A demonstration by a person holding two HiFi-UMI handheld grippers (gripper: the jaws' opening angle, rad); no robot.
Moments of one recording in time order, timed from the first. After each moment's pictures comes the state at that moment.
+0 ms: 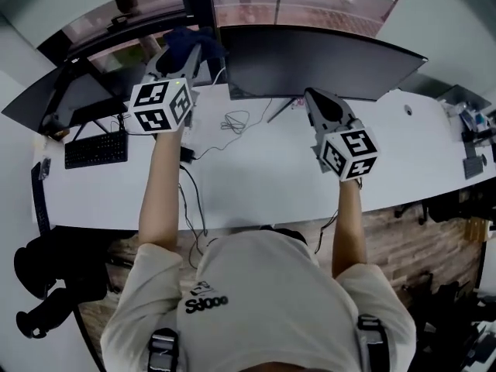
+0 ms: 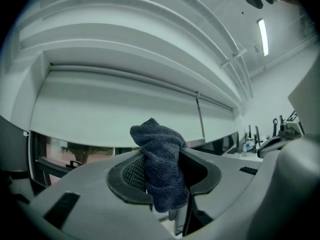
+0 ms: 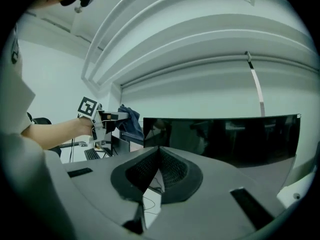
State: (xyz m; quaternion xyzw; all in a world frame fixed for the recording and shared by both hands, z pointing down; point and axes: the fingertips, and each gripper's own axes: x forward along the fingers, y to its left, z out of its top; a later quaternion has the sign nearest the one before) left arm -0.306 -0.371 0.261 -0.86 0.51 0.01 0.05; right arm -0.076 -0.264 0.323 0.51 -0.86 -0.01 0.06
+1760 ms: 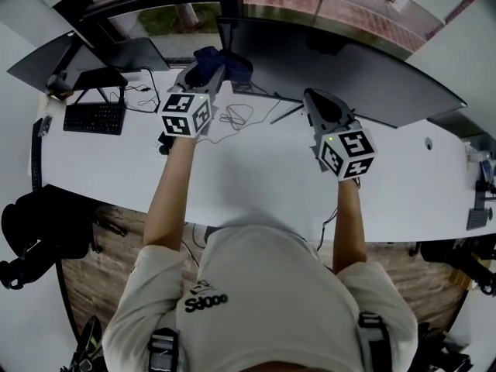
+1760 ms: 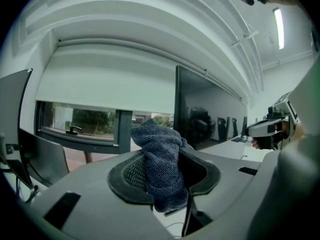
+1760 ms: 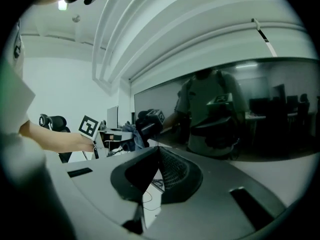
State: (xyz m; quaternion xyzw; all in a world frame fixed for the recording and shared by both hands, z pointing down) left arm -0.261 -0.428 0.422 -0.84 0.54 -0.04 -0.03; right arm -0.056 -0.362 0.401 0.41 -0.91 0.02 0.09
